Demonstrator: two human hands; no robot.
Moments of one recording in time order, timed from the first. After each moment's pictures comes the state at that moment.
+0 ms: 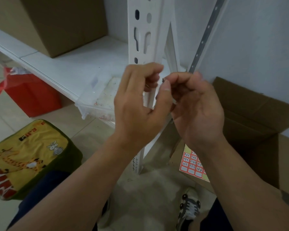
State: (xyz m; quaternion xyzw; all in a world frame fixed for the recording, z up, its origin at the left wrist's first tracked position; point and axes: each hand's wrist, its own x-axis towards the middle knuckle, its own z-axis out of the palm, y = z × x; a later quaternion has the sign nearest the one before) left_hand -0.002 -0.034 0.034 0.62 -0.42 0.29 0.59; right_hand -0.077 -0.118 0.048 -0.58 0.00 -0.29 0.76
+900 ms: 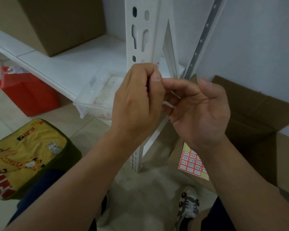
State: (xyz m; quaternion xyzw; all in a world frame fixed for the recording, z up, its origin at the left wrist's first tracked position) left_hand 0.002 -0.033 0.035 0.66 -0.41 0.29 0.55; right_hand -0.079 -0.130 0.038 -0.54 -0.05 -0.21 0.81
